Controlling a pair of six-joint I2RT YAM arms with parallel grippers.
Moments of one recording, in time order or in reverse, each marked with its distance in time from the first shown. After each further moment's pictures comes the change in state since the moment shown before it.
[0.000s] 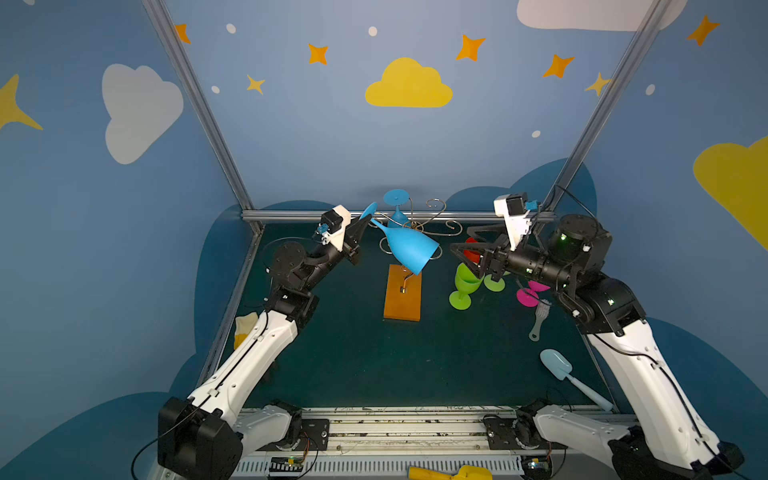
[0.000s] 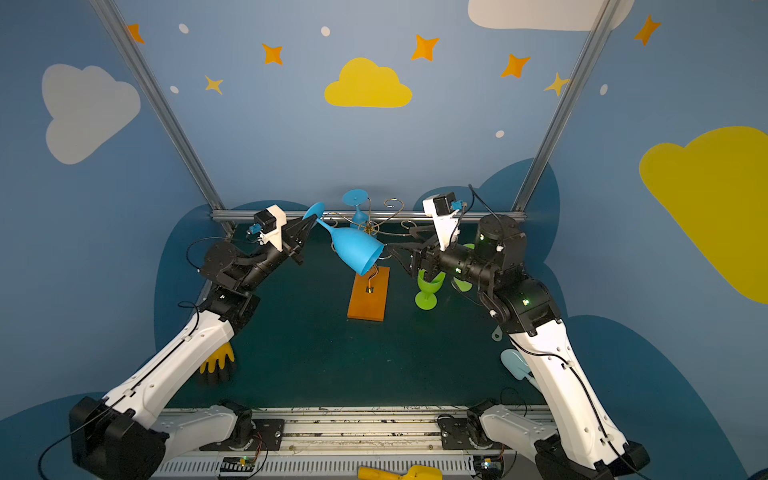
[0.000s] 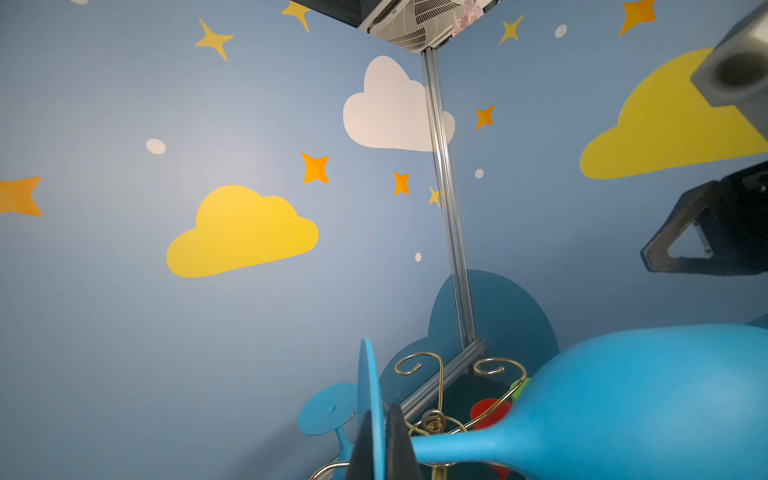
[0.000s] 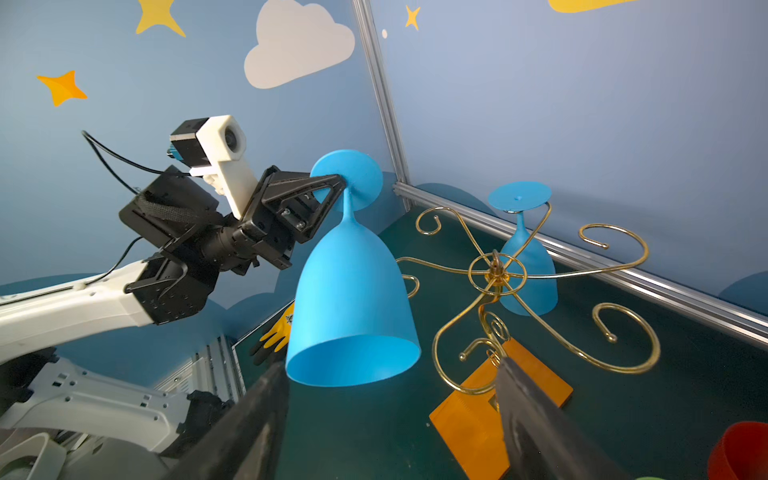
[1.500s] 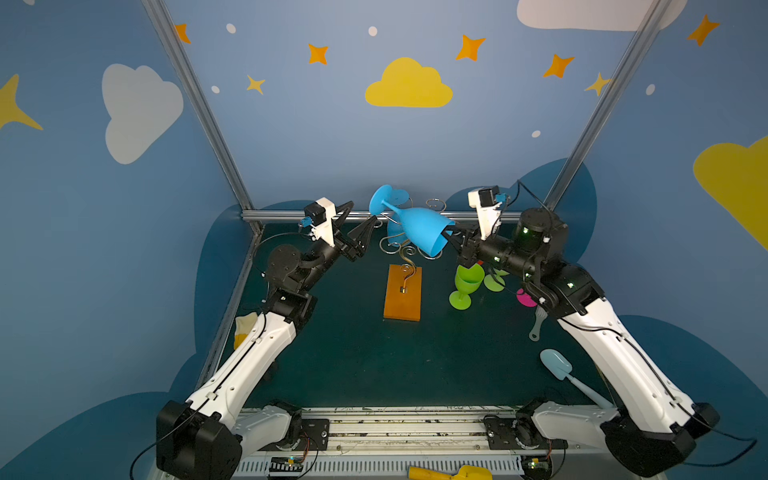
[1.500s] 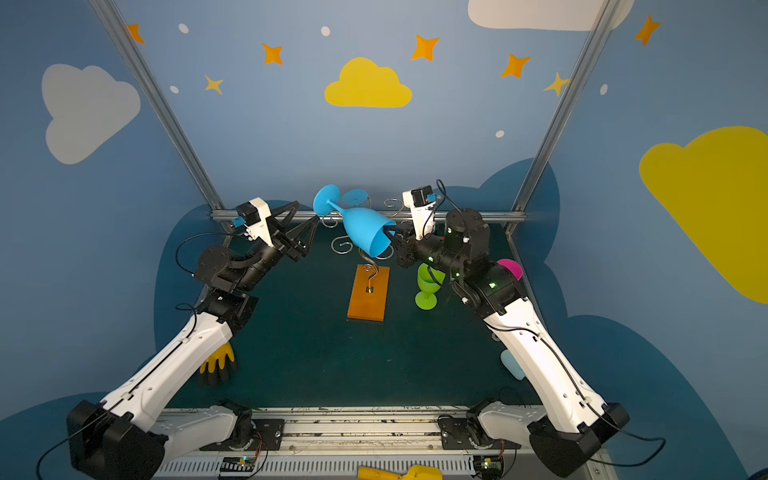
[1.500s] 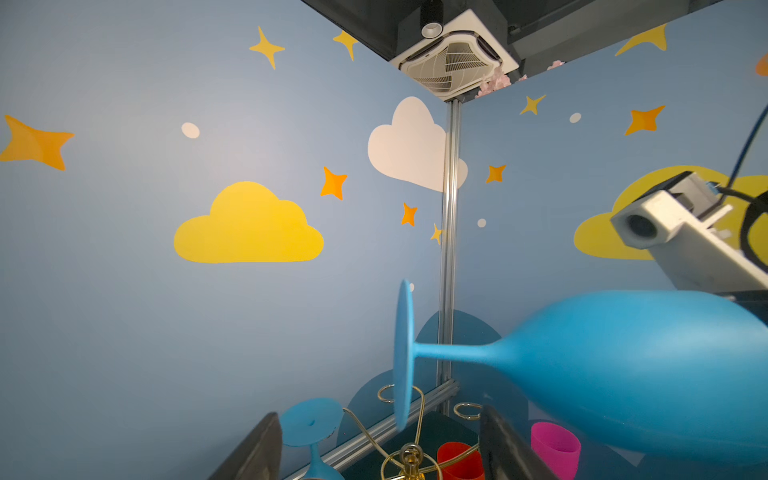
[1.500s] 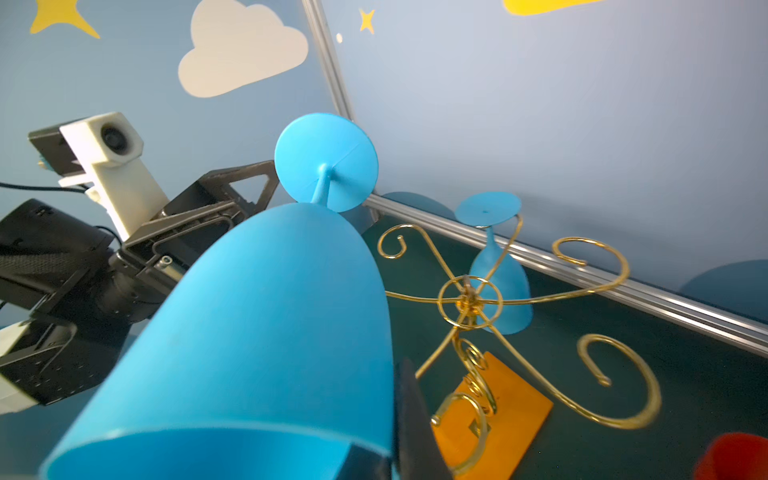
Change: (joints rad) left arm 0.025 -0.019 -0.011 0.060 -0.046 -0.203; right arm 0.066 0.076 0.028 0.063 0.246 0.010
